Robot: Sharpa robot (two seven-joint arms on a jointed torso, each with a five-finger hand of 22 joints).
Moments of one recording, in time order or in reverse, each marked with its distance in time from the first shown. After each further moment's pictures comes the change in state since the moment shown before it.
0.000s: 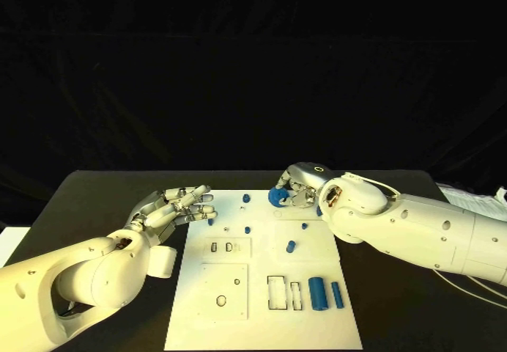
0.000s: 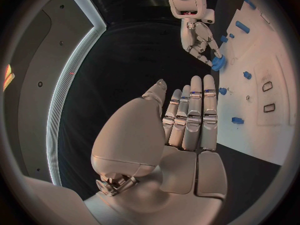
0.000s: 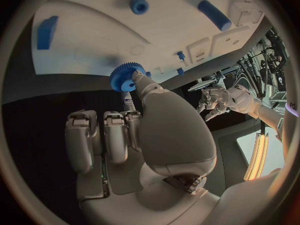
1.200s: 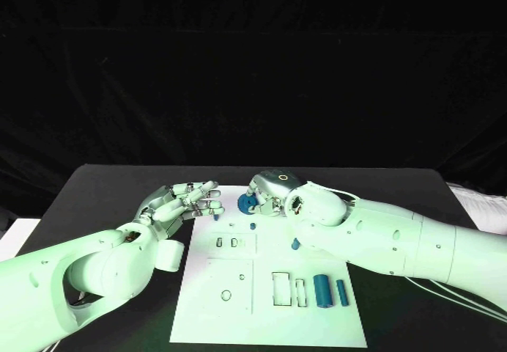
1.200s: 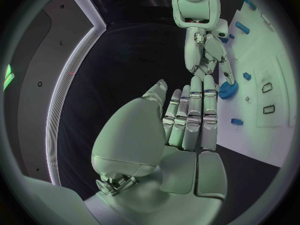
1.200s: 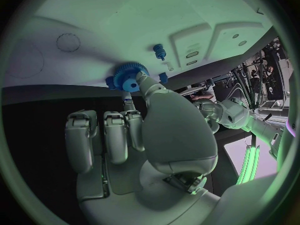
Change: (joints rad) left arm 0.000 0.004 0.000 0.000 0.000 0.001 -0.002; left_hand 0.004 0.004 0.001 -0.001 0.000 0.000 0.000 0.000 0.000 0.000 0.000 0.000 0.000 0.000 0.000 -0.005 0.001 0.000 0.000 0.000 0.000 0.000; right arm -0.023 0.213 -0.032 -0.115 -0.109 -0.001 -0.014; right_hand -0.060 -0.025 0.008 0.003 -0.019 0.001 0.000 -0.003 0.000 0.000 0.000 -0.011 0.000 0.000 0.000 0.000 0.000 0.000 0.000 0.000 0.004 0.000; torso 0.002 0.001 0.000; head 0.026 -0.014
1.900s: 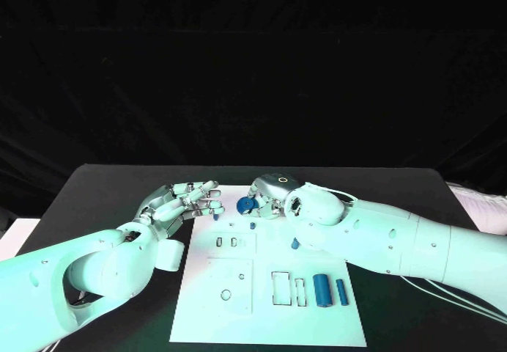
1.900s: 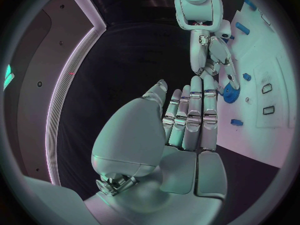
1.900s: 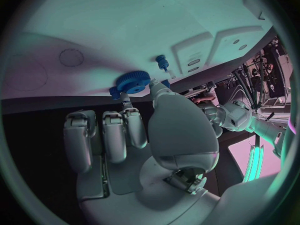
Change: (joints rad) left arm 0.000 0.000 0.000 0.001 0.000 0.000 -0.003; left_hand 0.000 0.000 0.003 -0.003 0.000 0.004 0.004 0.000 0.000 -0.001 0.001 -0.001 0.000 0.000 0.000 0.000 0.001 0.000 0.000 0.000 -0.004 -0.001; right arm -0.004 0.015 -0.005 -0.032 0.030 0.045 -0.001; right_hand -0.161 -0.031 -0.109 0.178 -0.024 -0.109 0.028 -0.048 0.041 0.002 0.042 -0.048 0.000 0.000 0.033 0.000 0.000 0.000 0.000 0.029 0.000 0.001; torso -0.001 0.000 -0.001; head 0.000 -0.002
